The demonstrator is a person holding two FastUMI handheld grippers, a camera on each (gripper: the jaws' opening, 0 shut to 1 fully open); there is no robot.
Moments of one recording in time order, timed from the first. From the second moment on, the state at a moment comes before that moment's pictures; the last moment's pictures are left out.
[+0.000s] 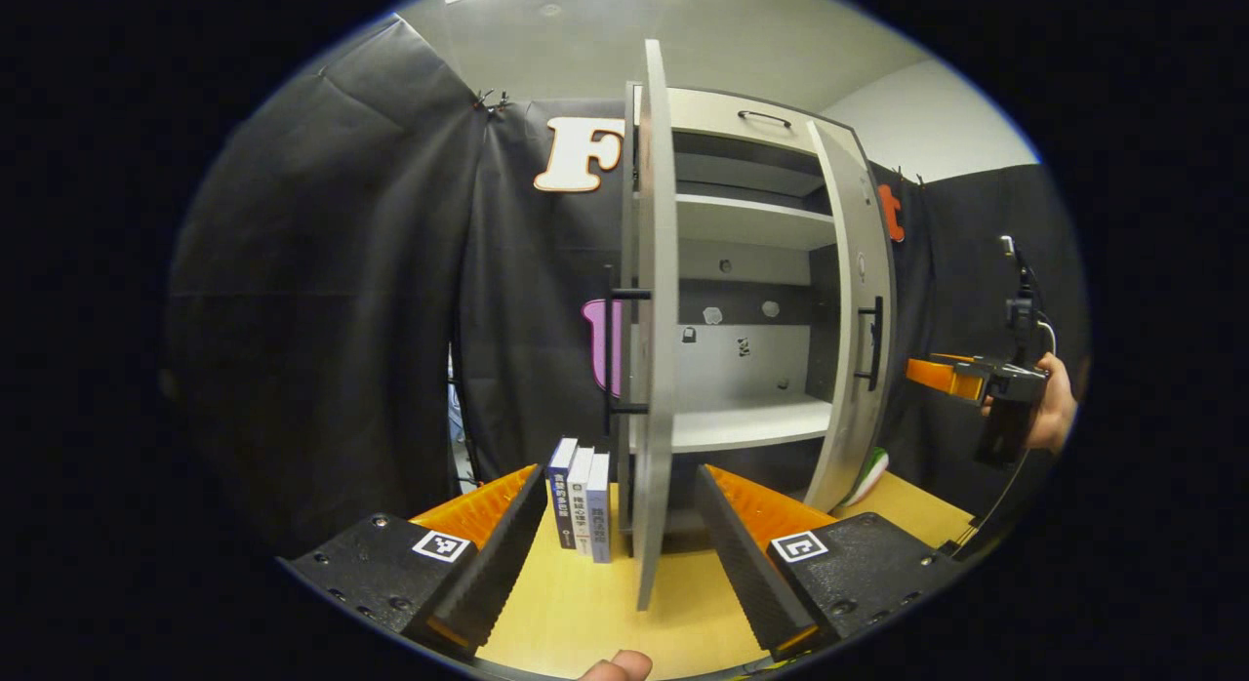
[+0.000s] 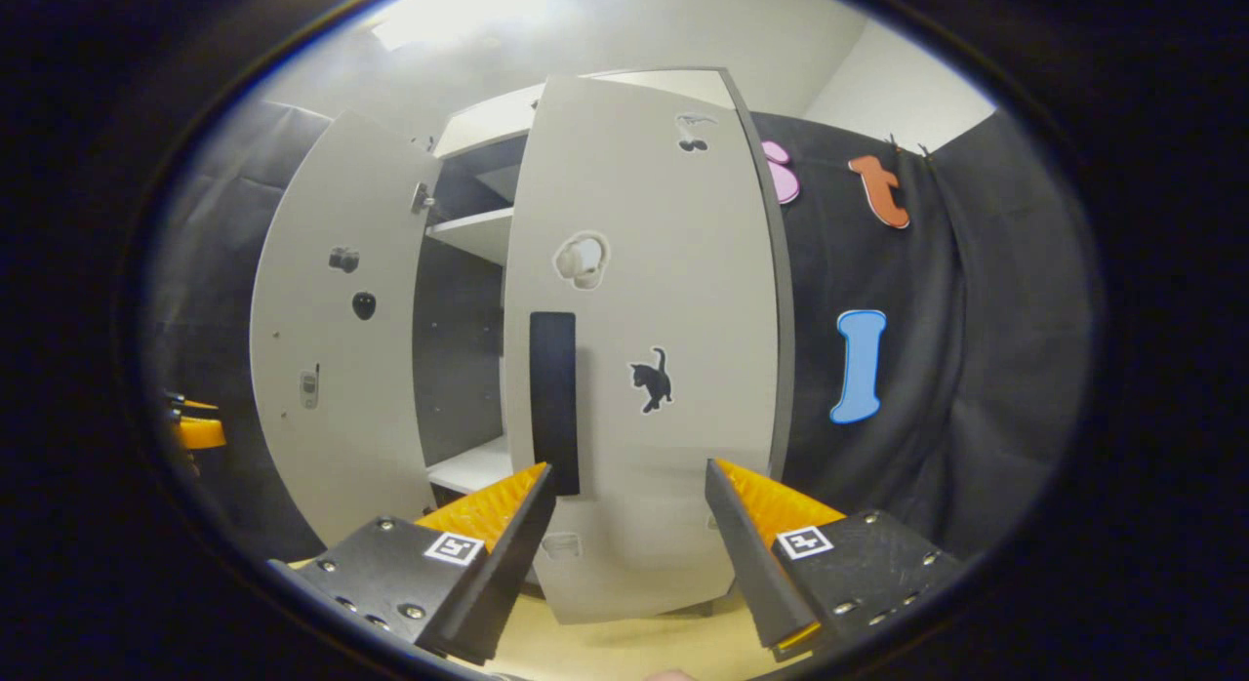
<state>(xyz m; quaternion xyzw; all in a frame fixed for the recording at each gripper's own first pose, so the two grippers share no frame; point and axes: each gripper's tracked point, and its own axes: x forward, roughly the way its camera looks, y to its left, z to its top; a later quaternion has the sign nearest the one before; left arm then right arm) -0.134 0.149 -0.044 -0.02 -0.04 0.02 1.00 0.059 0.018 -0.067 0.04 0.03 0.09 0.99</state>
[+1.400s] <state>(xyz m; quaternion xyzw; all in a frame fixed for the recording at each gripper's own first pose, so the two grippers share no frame) -0.033 0.197 0.042 -0.01 -0.07 -0.04 1.00 0.016 0.057 -0.030 0.07 0.00 0.08 0.99</state>
